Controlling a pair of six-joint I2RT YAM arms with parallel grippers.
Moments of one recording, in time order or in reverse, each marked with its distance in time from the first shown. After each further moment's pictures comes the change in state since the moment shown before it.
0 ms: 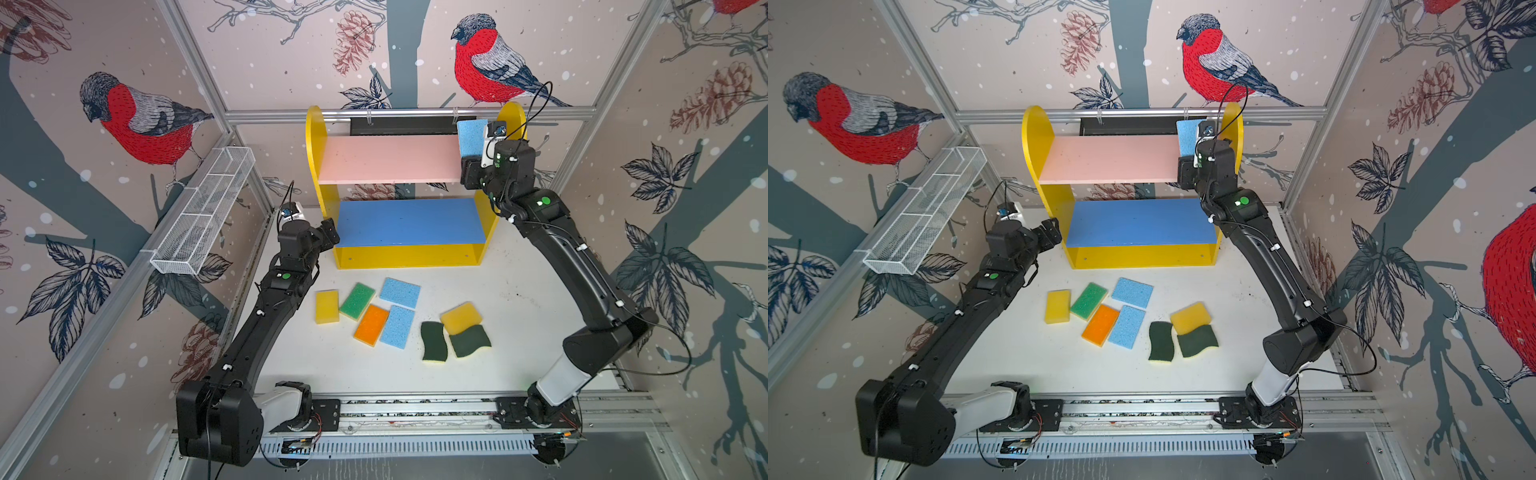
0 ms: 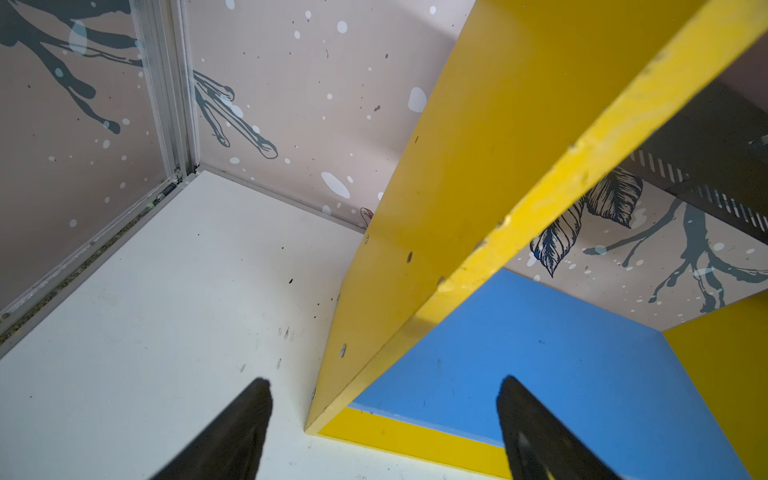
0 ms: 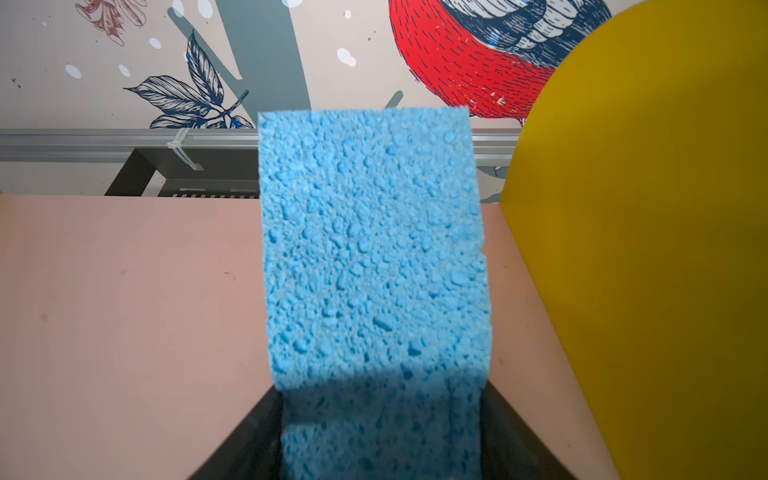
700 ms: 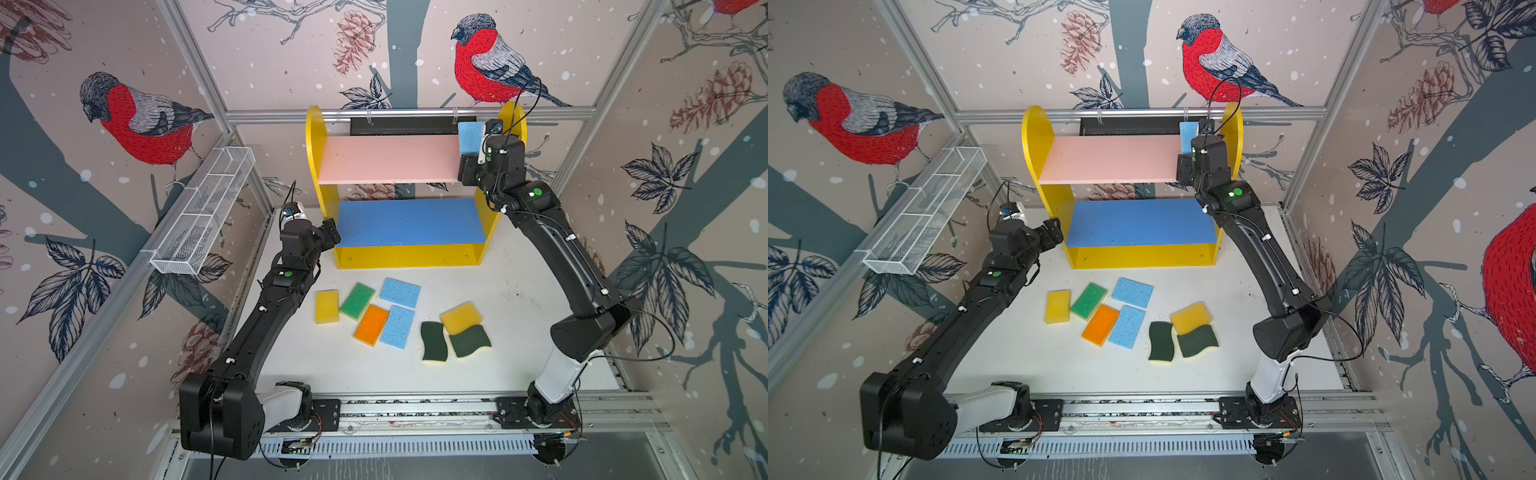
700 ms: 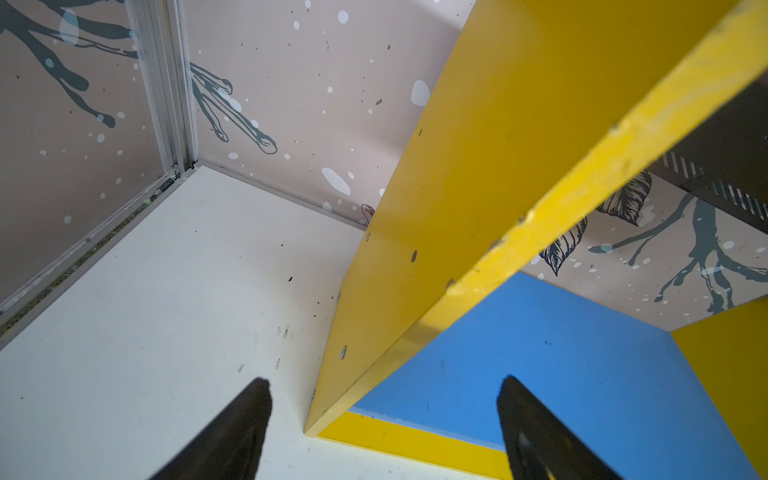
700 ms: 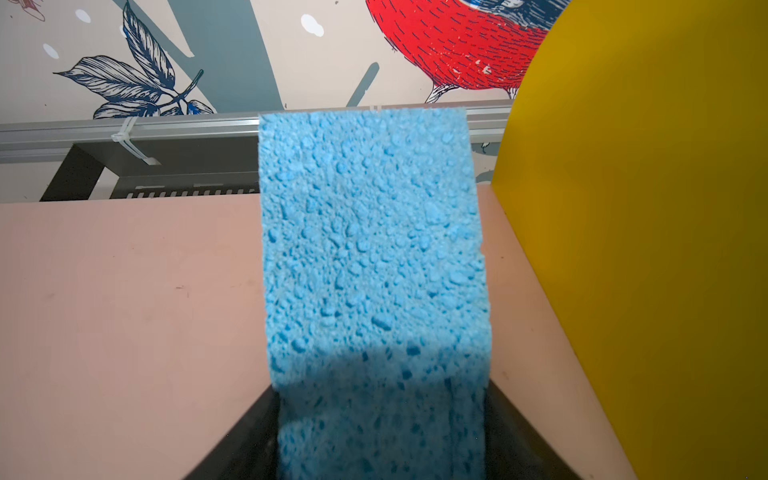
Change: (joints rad) left arm 0.000 0.023 0.000 0.017 0.000 -0.001; right arm -0.007 0.092 0.125 -0.101 0.038 0.056
